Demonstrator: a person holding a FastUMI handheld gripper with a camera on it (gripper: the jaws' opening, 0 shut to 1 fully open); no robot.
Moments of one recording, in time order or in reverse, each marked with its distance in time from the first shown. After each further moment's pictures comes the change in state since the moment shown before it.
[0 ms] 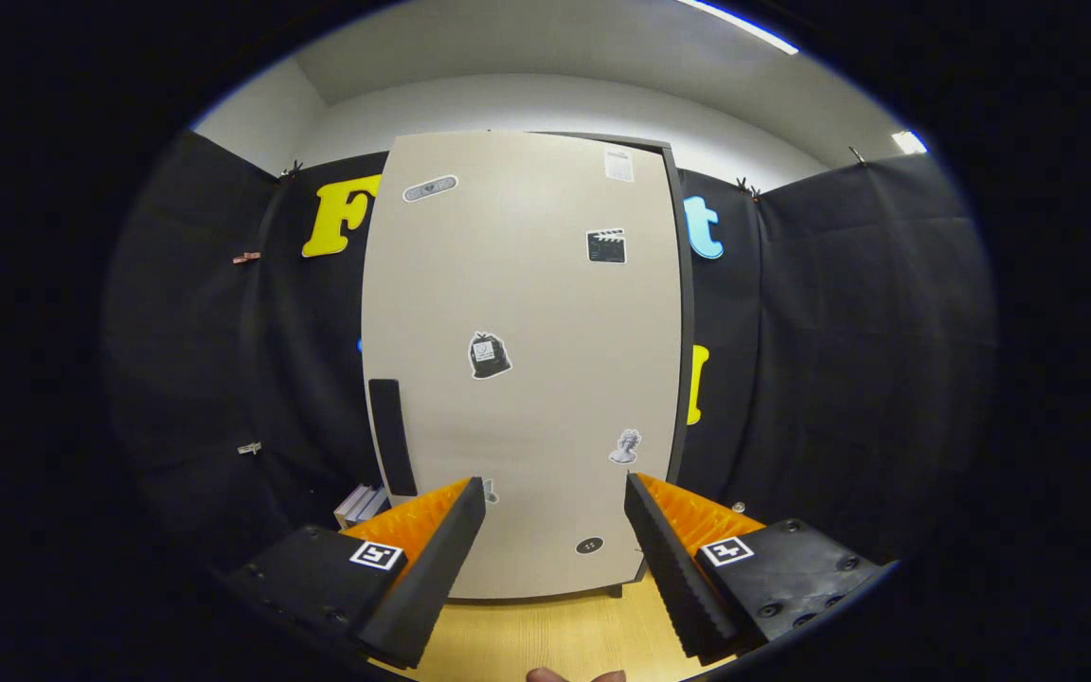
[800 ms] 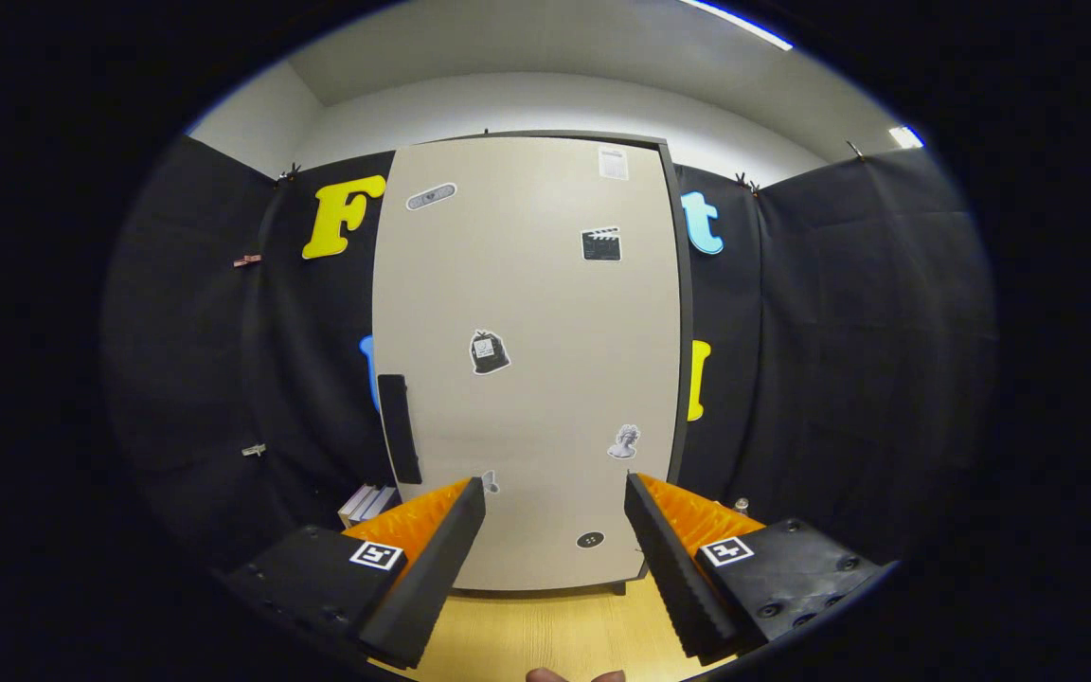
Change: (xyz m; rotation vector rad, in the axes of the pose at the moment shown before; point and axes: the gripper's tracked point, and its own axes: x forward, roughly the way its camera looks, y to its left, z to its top) arm 0.000 -0.003 -0.002 0.011 0.008 0.009
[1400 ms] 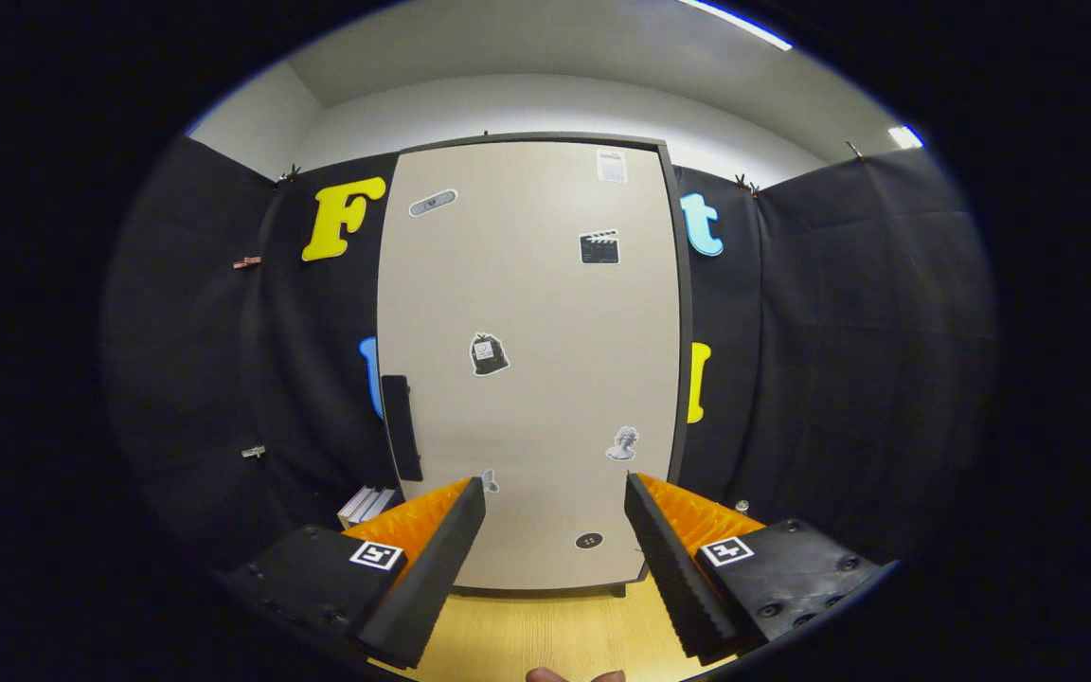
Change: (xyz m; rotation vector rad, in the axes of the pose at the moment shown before) arm 0.003 -0.003 0.002 0.005 -0.007 0.001
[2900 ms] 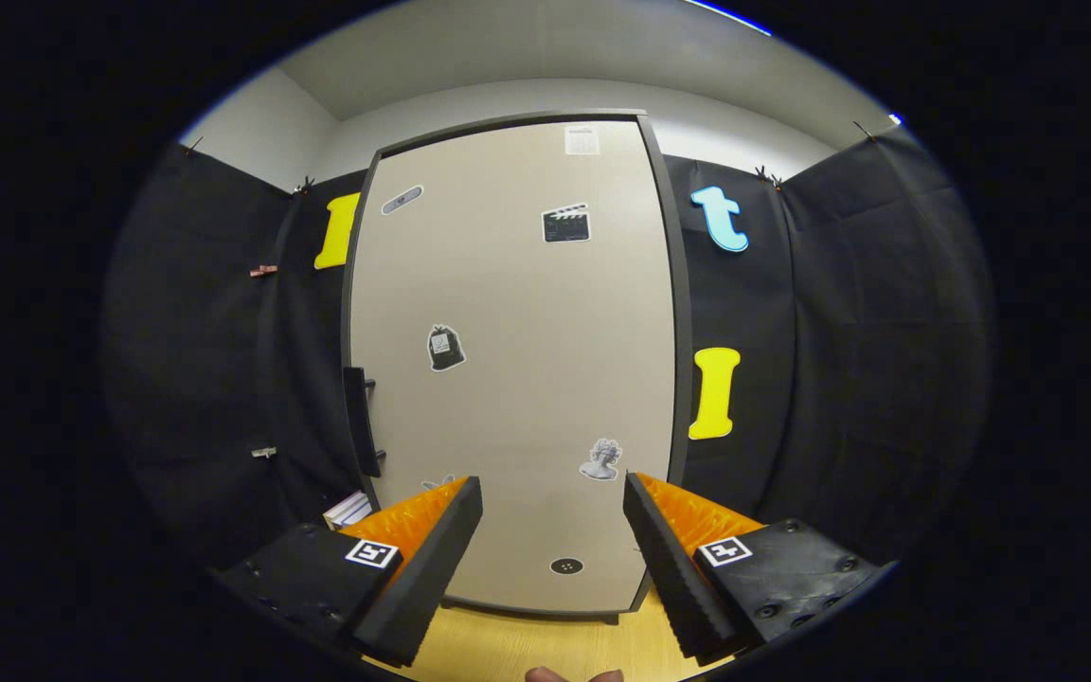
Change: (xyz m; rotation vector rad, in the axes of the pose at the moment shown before) arm 0.066 -0.077 0.006 0.063 -0.084 0.121
